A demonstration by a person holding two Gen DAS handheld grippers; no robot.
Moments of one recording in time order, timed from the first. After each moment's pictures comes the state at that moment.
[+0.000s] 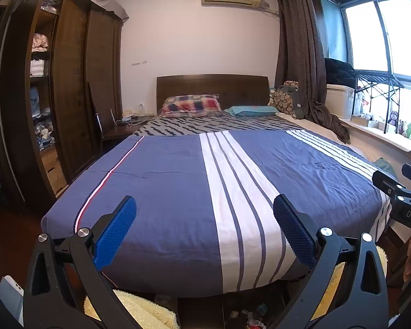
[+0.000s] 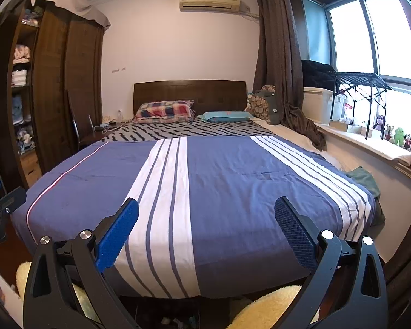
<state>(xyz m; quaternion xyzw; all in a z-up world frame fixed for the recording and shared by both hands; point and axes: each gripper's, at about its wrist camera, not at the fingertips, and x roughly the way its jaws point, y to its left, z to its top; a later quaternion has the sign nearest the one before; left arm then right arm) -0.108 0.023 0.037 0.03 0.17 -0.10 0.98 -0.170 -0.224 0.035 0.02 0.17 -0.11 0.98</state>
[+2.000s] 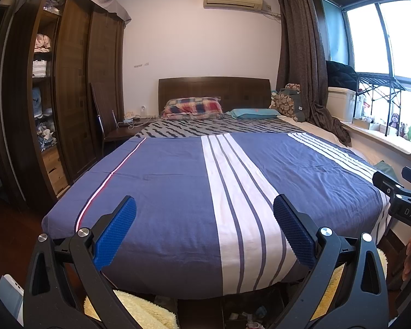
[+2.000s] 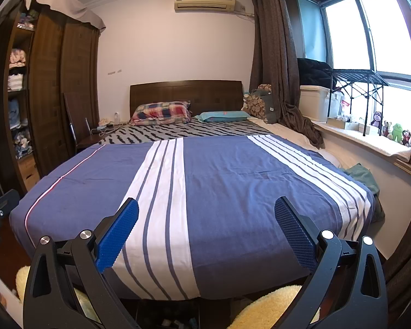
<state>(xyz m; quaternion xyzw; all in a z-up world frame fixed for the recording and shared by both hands) -0.108 0.024 0.039 0.03 0.17 -0.09 0.98 -0.169 -0.212 0.036 0.03 0.17 -0.12 0.98</state>
